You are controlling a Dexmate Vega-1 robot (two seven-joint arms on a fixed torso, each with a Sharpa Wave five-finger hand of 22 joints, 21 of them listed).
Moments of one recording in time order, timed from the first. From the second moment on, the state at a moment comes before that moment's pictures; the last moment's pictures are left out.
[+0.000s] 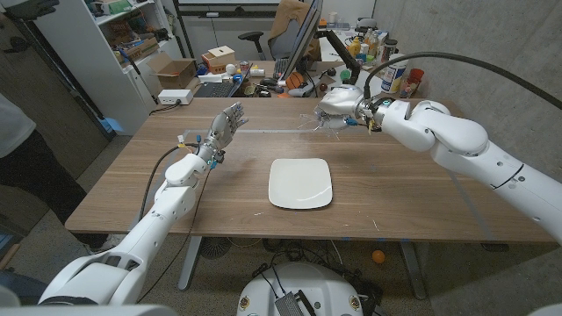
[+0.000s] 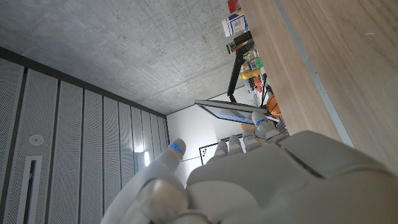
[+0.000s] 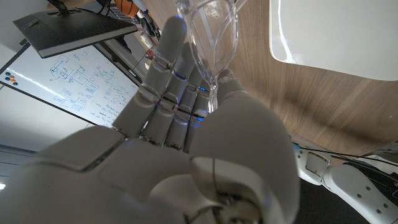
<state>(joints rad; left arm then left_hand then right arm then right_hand) 0.77 0.38 0.21 -1.12 -0.50 -0.37 -0.38 0.03 0.08 0.63 0.18 0.19 -0.17 0.07 0.18 0.17 -0.17 0.03 0.19 0.18 -0.17 0.05 0.20 0.18 -0.17 0.01 0.65 0.17 -0.70 -0.92 -0.51 -2.09 -0.90 0.16 0.30 1.10 0.10 0.28 -0.11 0.20 0.84 0.03 0.44 0.35 0.86 -0.03 0.70 0.61 1.04 -0.11 0.62 1.02 1.02 -0.15 0.93 0.40</state>
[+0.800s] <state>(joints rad) 0.76 0.37 0.21 -1.10 -0.49 -0.36 -0.39 0.03 0.08 0.63 0.18 0.19 -0.17 0.07 0.18 0.17 -0.17 0.03 0.19 0.18 -0.17 0.05 0.20 0.18 -0.17 0.01 0.64 0.17 -0.66 -0.87 -0.57 -2.02 -0.80 0.26 0.42 1.10 0.10 0.28 -0.11 0.20 0.84 0.03 0.43 0.35 0.86 -0.03 0.69 0.62 1.04 -0.11 0.61 1.02 1.02 -0.15 0.96 0.38</state>
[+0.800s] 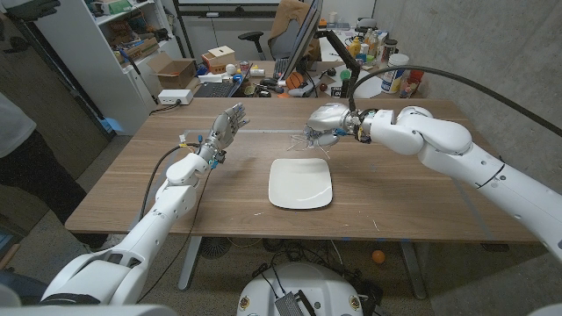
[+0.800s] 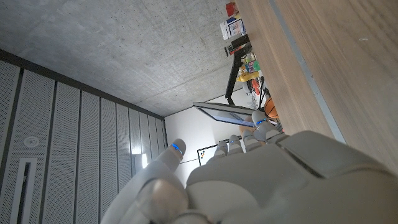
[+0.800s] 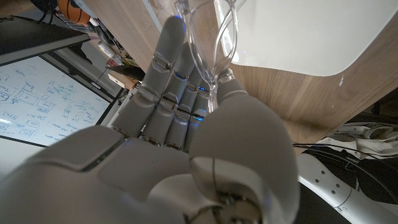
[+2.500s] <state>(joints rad) 0.74 0.37 0.19 -1.05 -0.48 -0.34 -0.42 0.03 0.08 0.63 0.18 0.19 -0.17 0.07 0.18 0.17 -0.17 0.03 0.19 0.18 -0.17 0.05 0.20 0.18 -0.17 0.01 0.63 0.17 -0.60 -0.76 -0.72 -1.84 -0.84 0.23 0.42 1.10 0.10 0.28 -0.11 0.20 0.84 0.03 0.43 0.35 0.87 -0.02 0.68 0.62 1.04 -0.11 0.59 1.03 1.02 -0.15 1.02 0.34</state>
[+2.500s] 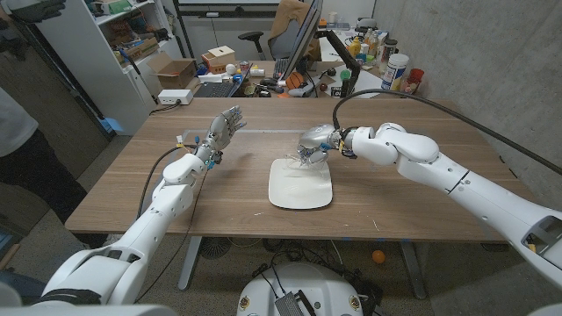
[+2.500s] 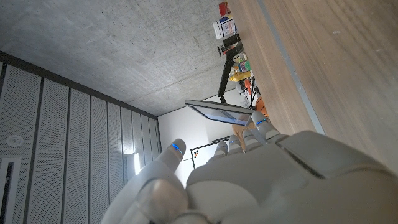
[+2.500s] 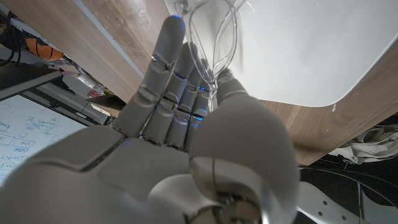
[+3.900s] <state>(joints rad) 0.72 0.36 0.18 -1.02 -0.47 -0.33 -0.43 0.03 0.08 0.63 0.18 0.19 -0.17 0.07 0.18 0.17 -0.17 0.03 0.19 0.18 -0.17 0.05 0.20 0.18 -0.17 0.01 0.62 0.17 -0.63 -0.76 -0.77 -1.81 -0.85 0.22 0.45 1.10 0.10 0.26 -0.09 0.20 0.84 0.03 0.41 0.36 0.87 -0.02 0.66 0.62 1.04 -0.11 0.56 1.02 1.02 -0.15 1.07 0.29</state>
